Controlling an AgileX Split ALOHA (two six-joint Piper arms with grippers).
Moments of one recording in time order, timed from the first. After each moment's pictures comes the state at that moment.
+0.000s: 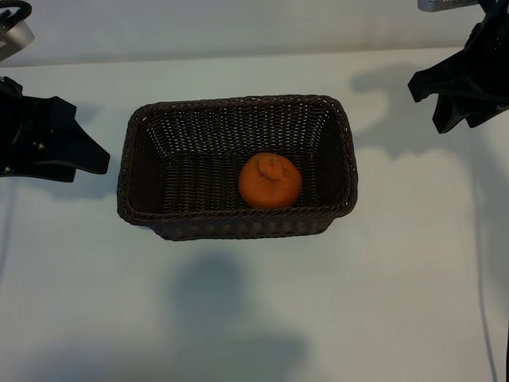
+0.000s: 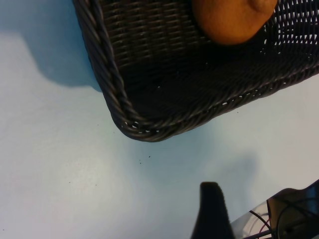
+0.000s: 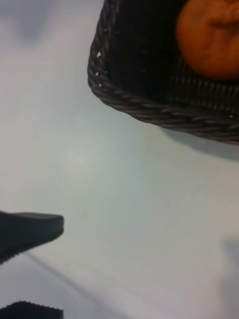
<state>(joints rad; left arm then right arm) 0.04 1.40 -1.11 -0.60 1.17 0.31 0.13 1.61 -1.42 0.12 1.22 0.00</state>
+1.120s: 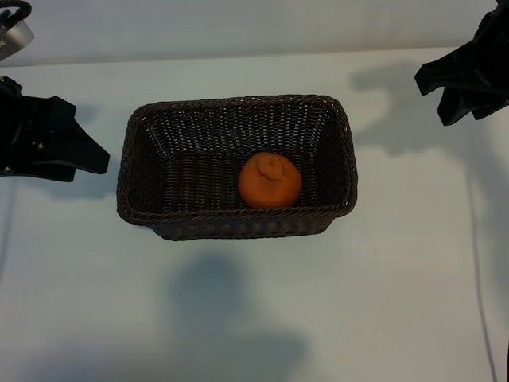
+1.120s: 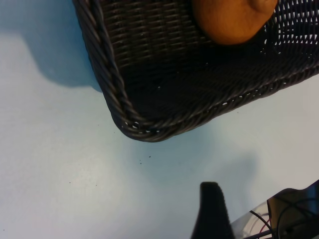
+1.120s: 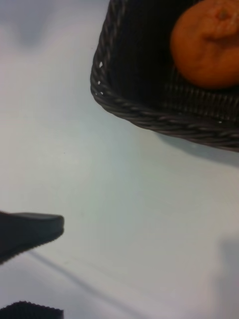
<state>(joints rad) 0.04 1.40 -1.11 -0.60 1.17 0.31 0.13 1.57 -1.42 0.13 1.22 -0.01</state>
